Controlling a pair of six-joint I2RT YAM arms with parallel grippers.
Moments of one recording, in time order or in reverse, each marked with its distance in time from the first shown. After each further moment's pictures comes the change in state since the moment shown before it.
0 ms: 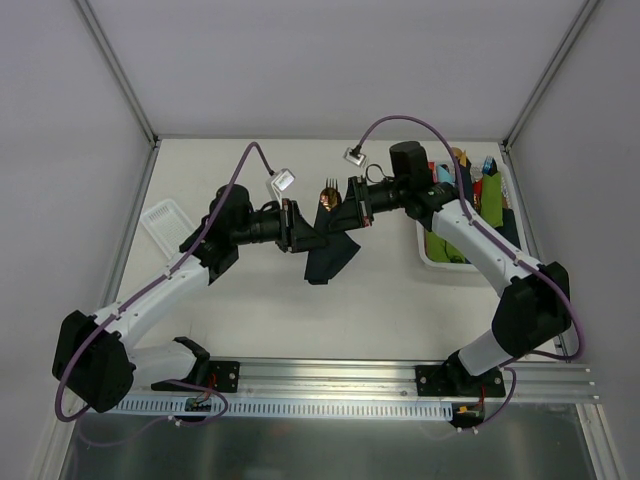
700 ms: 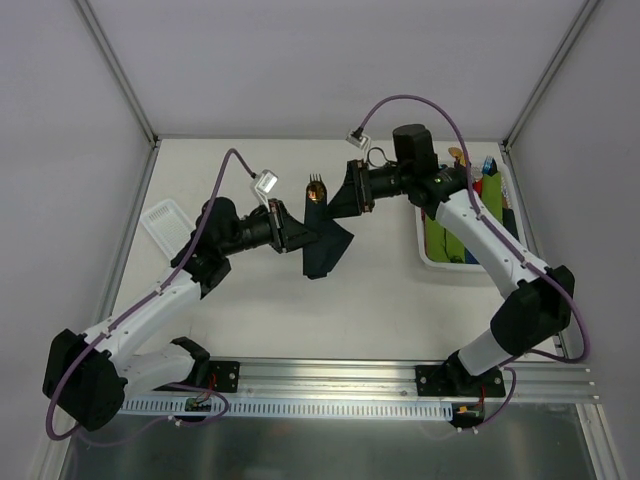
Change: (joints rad) left arm 0.003 -0.095 -0.095 0.142 -0.081 -0.055; right arm 0.015 0.013 0.140 -0.108 0.052 -0.035
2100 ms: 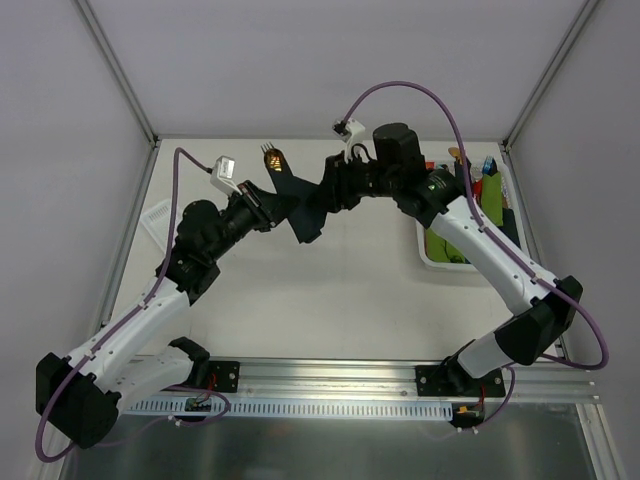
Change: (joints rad) left arm 0.016 -0.118 0.009 -0.019 -0.463 -0.162; right arm 0.171 -0.037 0.161 -0.100 0.563 -0.106
